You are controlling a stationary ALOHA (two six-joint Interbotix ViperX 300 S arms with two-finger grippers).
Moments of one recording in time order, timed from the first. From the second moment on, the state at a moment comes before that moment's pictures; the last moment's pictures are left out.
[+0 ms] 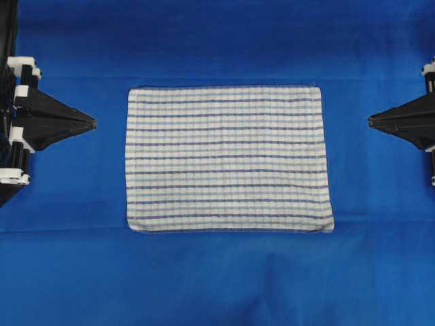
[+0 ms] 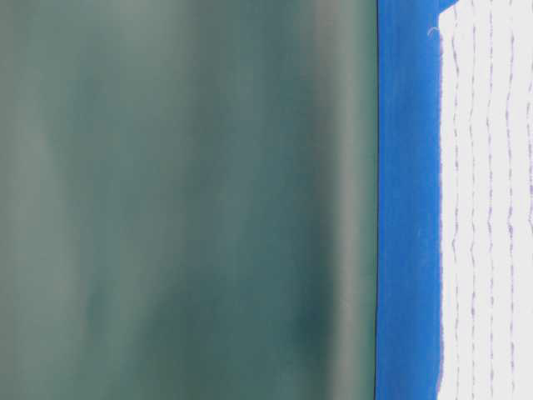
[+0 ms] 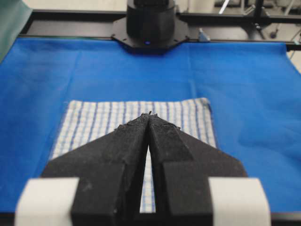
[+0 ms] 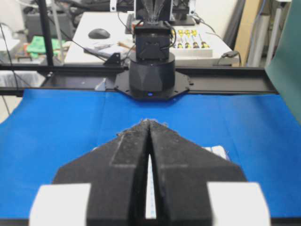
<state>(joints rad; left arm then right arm) 0.00 -0.97 1.18 0.00 -0.29 0.00 0.00 -0.97 1.18 0.00 -0.29 0.00</state>
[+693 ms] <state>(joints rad) 0.19 -0.76 1.24 -0.02 -0.33 -0.01 -0.31 -0.63 1.17 0.03 -0.23 0.06</state>
